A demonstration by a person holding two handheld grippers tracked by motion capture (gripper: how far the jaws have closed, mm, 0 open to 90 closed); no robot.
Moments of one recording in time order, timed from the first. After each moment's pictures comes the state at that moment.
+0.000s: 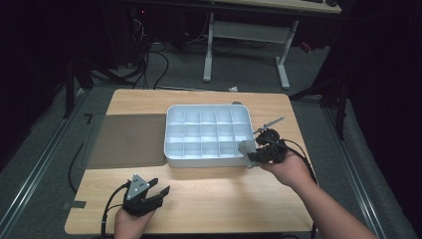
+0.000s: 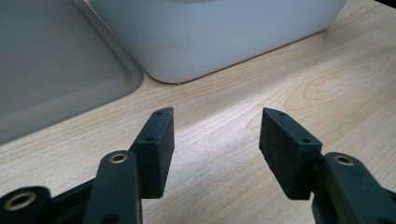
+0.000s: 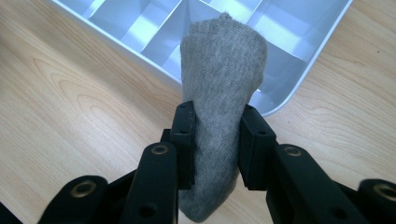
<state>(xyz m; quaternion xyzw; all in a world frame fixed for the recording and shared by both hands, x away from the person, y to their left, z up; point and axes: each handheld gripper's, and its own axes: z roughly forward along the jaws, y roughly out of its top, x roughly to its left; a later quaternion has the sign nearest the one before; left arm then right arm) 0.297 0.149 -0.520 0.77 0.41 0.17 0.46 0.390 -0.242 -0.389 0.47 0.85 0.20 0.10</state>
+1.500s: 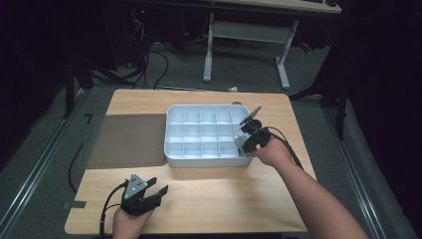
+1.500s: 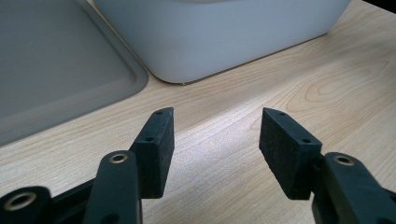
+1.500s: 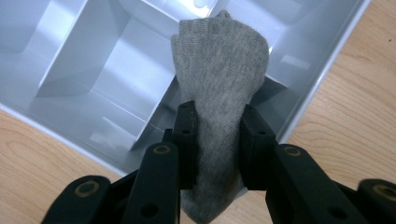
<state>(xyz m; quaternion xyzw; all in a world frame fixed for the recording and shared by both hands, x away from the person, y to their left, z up) 0.299 0.154 -0.520 0.76 0.41 0.17 0.47 0.464 -0.222 -0.431 0.50 0.86 0.09 0.07</state>
